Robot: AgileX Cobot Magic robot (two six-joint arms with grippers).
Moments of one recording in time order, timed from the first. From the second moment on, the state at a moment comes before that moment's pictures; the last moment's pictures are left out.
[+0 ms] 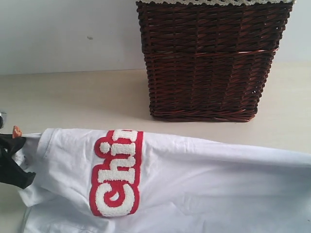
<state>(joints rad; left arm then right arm) -0.32 1.29 -0.28 -0.34 -0.35 0.63 -0.27 1.41 -0.36 0.42 -0.05 -1.85</state>
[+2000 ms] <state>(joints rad) -0.60 1.71 -0.51 0.41 -0.26 -0.37 -0.13 1.81 -0.72 0.82 0.46 -1.83</state>
